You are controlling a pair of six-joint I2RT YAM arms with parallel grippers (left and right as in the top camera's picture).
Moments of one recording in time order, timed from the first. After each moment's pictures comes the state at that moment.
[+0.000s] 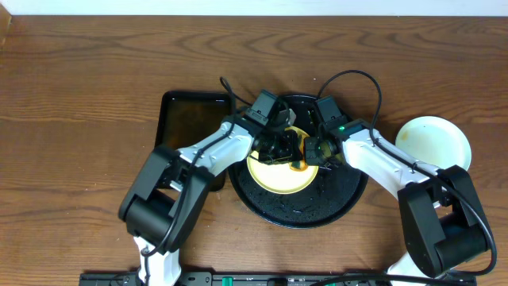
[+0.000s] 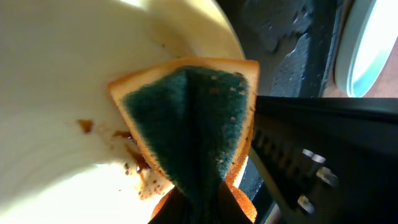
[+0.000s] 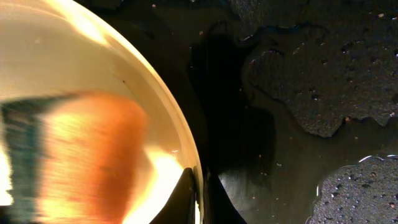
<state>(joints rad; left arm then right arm) -0.57 1.97 1.17 -0.36 0.65 -0.64 0.43 1.79 1.03 -0.56 -0.01 0.41</state>
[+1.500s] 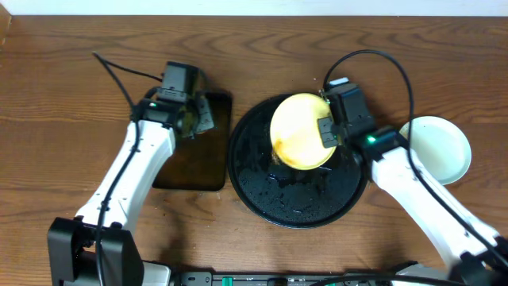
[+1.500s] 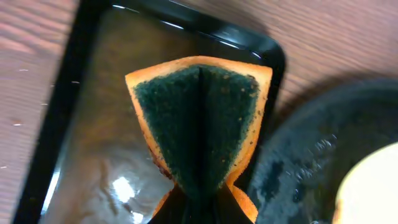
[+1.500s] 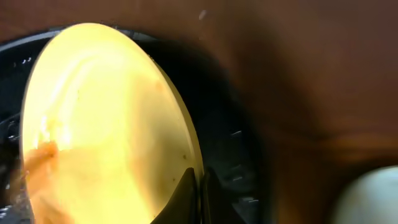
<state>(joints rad) -0.18 1.57 1.19 -0.74 -0.02 -0.45 0.43 1.46 1.02 -0.47 0.27 0.06</state>
